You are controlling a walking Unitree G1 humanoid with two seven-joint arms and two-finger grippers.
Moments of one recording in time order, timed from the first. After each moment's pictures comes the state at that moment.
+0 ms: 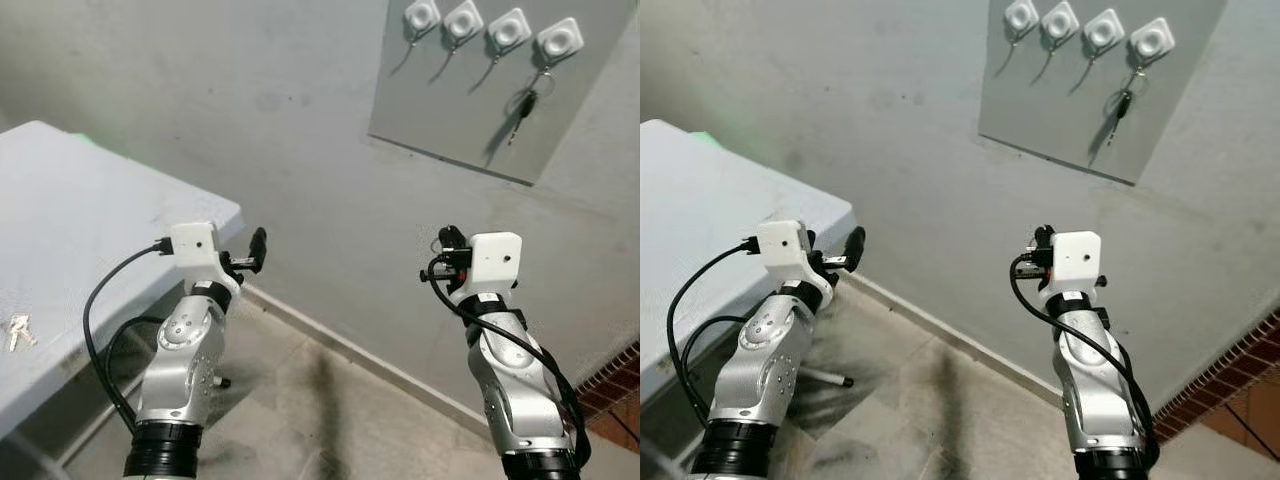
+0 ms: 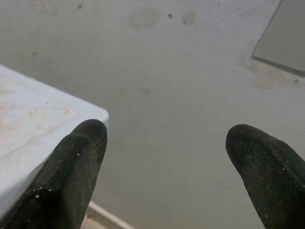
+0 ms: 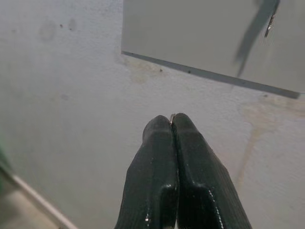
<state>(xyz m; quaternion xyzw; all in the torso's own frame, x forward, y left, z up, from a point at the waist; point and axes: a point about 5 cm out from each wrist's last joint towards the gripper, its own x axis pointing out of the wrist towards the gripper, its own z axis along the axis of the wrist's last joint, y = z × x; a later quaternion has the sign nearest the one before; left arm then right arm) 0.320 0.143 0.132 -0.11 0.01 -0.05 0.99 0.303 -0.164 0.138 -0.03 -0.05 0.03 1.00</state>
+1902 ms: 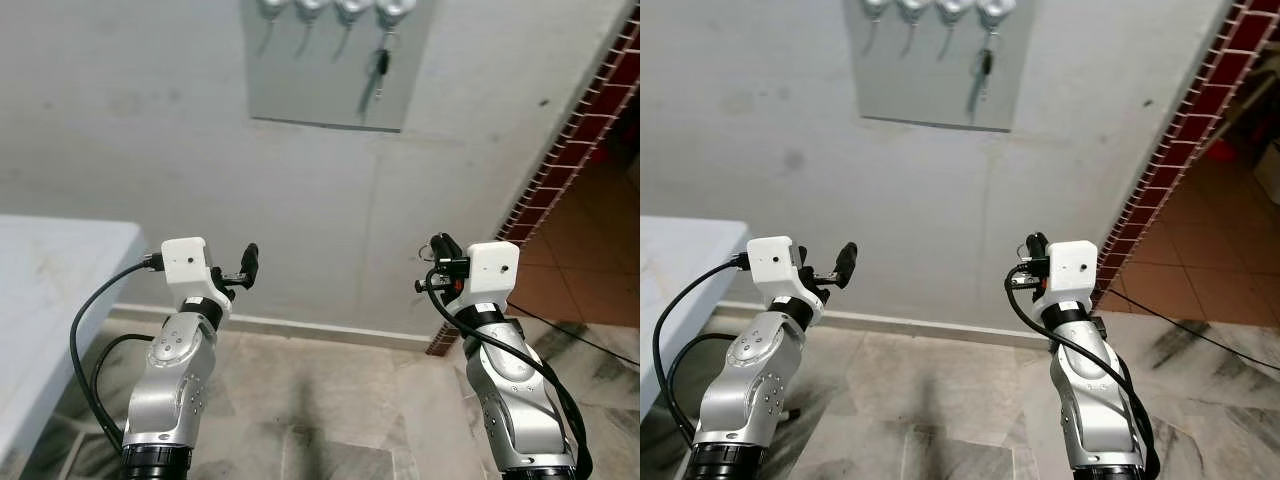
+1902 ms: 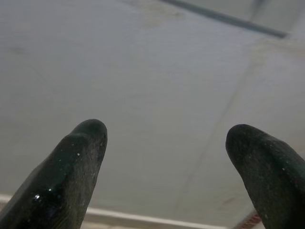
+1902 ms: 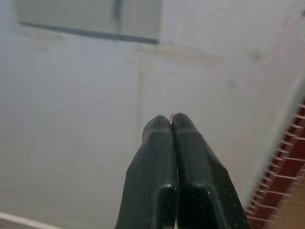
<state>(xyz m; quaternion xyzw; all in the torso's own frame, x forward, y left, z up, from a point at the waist) 0.305 0.135 0.124 -0.11 0.03 -0.06 0.99 0.290 -0.168 0.134 -0.02 -0.05 0.05 1.00</state>
